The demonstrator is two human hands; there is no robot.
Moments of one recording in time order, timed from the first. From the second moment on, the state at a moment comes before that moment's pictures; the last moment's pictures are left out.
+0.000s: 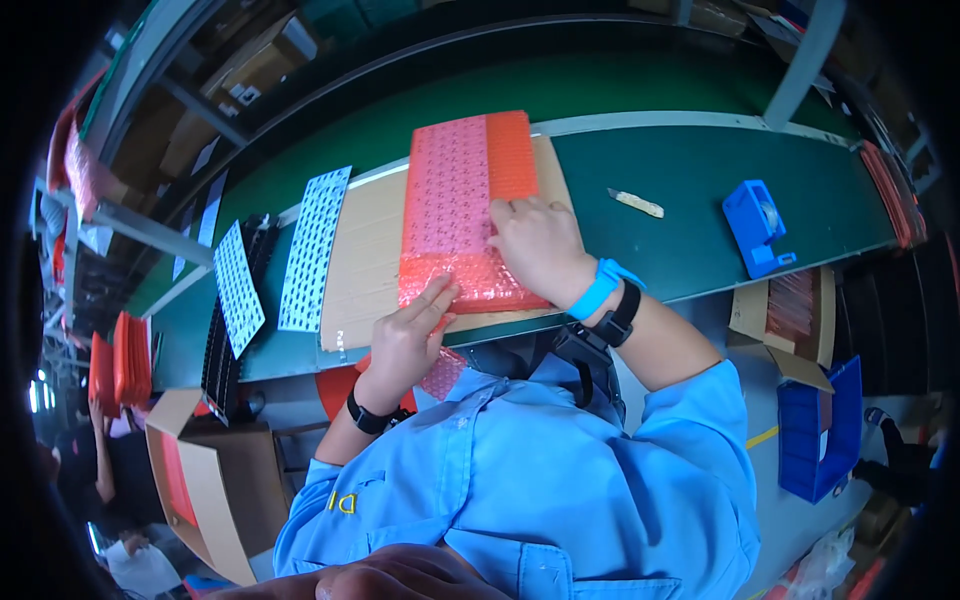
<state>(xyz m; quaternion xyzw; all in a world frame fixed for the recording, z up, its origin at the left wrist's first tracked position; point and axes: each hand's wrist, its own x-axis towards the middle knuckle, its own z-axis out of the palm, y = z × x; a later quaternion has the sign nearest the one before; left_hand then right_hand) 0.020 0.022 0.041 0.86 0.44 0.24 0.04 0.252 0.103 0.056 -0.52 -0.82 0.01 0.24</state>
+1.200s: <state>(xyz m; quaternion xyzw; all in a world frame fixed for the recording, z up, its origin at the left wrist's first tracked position) 0.033 0.033 0.029 0.80 0.48 0.34 0.08 0.542 -0.018 0.055 -0.58 -0.19 0.35 0.71</state>
